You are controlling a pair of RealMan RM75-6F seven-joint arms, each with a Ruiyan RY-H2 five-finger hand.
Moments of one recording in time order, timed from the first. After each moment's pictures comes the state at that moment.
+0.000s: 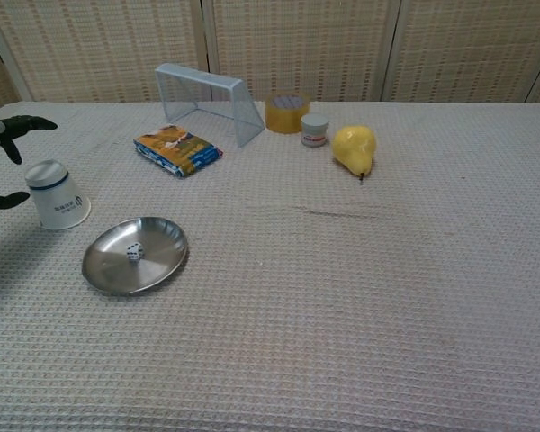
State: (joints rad) left arm -0.50 -1.45 -0.19 -1.33 1.22 1.09 0.32; right arm 0.03 -1.11 -0.01 -1.71 -1.52 1.46 -0.24
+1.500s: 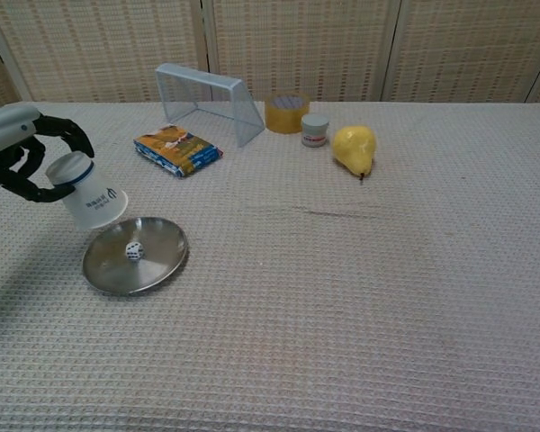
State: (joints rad) left arm -0.53 -1.44 -0.15 -1.44 1.32 1.15 0.14; right arm 0.05 -1.12 -0.01 -1.71 -1.51 1.43 -0.24
